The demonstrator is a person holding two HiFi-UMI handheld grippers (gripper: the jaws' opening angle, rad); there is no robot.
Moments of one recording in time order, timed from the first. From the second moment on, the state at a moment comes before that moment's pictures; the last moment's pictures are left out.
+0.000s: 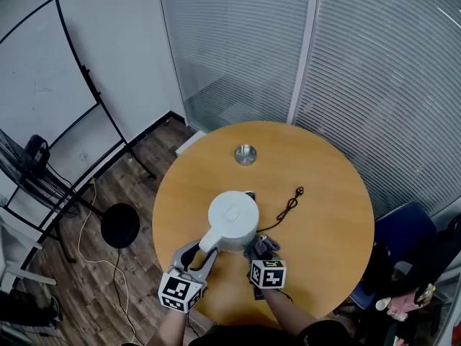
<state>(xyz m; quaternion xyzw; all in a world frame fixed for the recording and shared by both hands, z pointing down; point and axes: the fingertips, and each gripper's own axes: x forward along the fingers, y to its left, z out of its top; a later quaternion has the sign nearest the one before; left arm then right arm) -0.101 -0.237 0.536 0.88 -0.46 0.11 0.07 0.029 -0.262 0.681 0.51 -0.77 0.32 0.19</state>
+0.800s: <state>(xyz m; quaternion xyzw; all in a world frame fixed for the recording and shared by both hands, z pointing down) -0.102 -0.239 0.536 0.88 -0.46 0.10 0.07 0.080 -0.325 0.477 0.48 -0.86 0.18 -0.04</state>
